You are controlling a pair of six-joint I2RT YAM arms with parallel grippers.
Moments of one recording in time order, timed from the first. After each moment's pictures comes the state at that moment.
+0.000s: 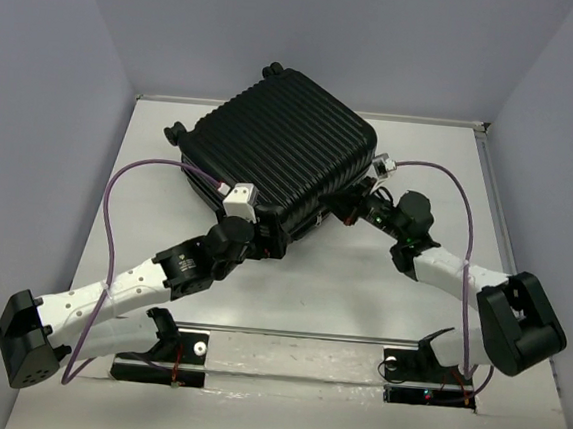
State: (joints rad) left arm -0.96 0.92 0.66 -0.21 -0.43 -0.69; right arm 0.46 1.39 0.59 0.91 -0.55 0.57
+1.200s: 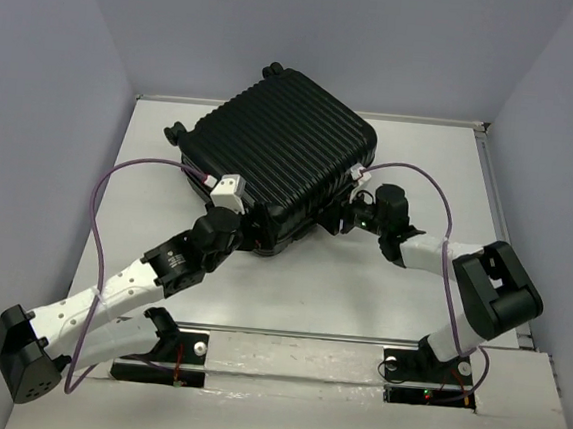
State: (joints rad) left arm -0.85 0.86 0.66 -0.23 -0.36 -0.67; right arm 0.46 1.57 0.67 0.59 -0.53 0.18
